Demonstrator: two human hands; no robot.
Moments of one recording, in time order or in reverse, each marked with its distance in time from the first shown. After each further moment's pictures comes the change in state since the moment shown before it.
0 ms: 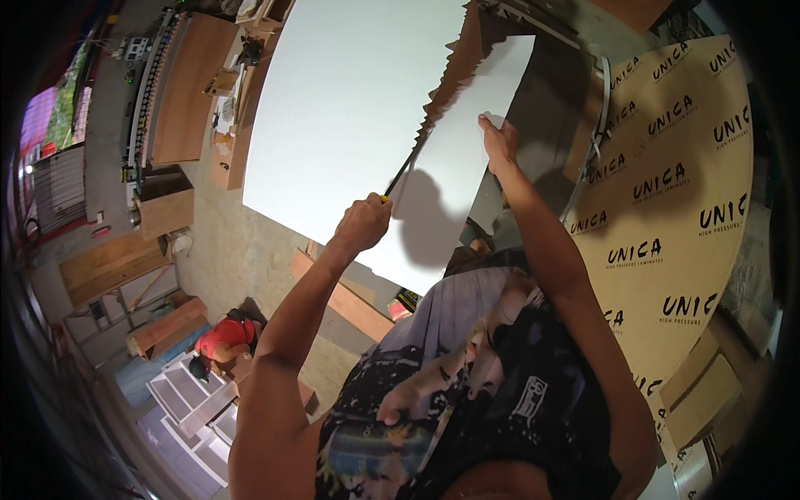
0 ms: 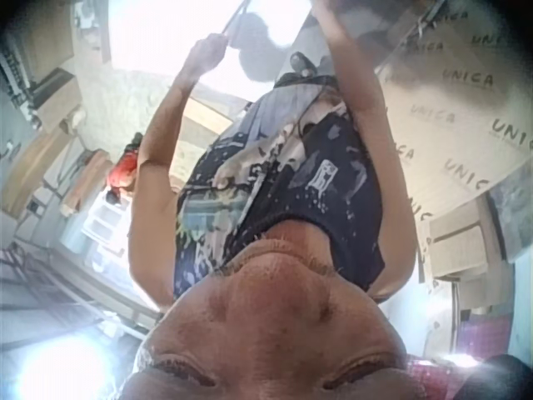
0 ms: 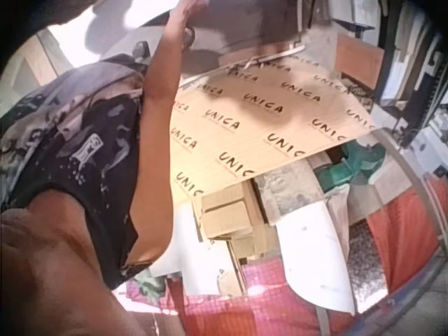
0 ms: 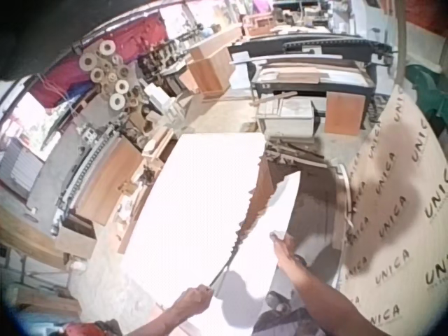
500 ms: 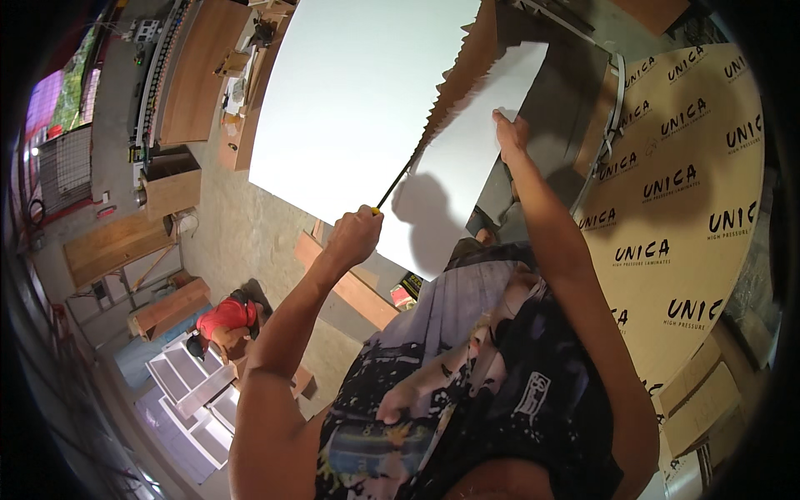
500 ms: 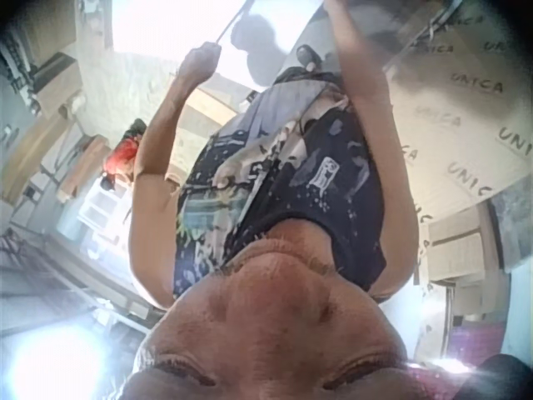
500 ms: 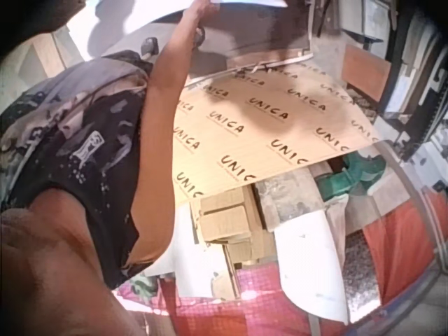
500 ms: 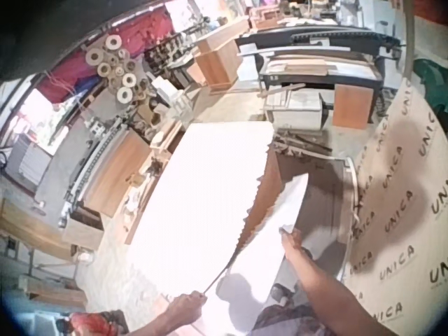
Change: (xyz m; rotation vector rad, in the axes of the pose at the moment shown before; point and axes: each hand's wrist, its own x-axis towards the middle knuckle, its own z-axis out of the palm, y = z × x) left_hand -0.061 0.011 -0.021 0.075 -0.186 -0.158; right_hand 0.012 0.038 -0.012 -0.206 0.094 0.032
